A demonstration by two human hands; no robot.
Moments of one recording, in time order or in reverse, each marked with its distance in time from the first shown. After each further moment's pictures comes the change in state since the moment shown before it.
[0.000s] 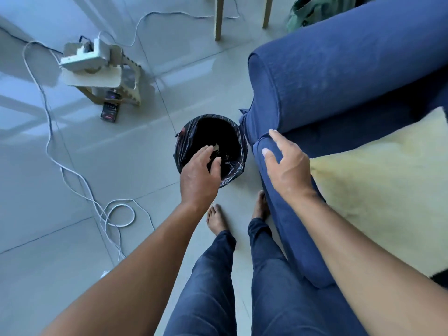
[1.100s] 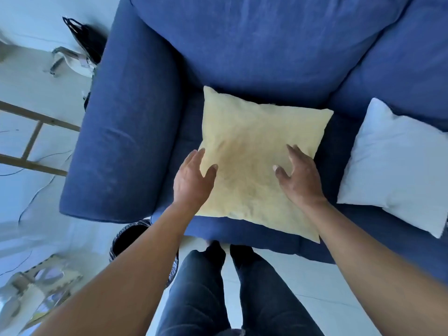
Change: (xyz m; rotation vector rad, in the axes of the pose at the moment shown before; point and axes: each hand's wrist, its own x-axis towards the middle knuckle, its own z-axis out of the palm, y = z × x) left_hand -0.056 0.309 0.226 0.446 -0.657 0.725; right_hand -0.142 0.269 -0.230 0.164 0.470 0.790
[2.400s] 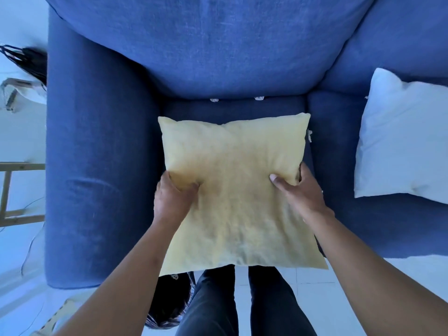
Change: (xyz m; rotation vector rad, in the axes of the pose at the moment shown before) left_hand 0.085 -0.025 -0.003 -0.053 -0.206 -0.351; right_hand 0.034 0.015 0.042 0.538 0.008 0.506
